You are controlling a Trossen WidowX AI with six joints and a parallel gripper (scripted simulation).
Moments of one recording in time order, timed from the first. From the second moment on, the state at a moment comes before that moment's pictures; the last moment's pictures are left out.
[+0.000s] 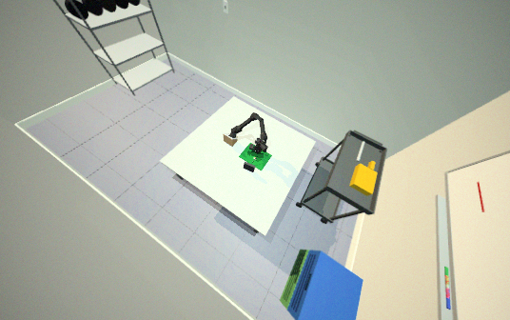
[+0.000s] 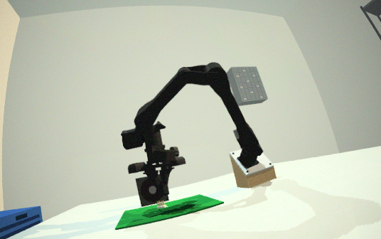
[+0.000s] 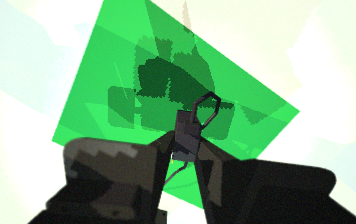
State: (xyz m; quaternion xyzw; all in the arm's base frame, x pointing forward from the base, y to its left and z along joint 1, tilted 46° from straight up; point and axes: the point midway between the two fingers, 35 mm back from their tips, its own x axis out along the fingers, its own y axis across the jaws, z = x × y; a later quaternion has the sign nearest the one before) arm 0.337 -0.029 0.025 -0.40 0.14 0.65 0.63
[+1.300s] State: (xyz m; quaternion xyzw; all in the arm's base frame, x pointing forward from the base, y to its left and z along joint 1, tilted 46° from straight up) arm 0.343 -0.047 0.008 0.06 0.51 0.44 0.74
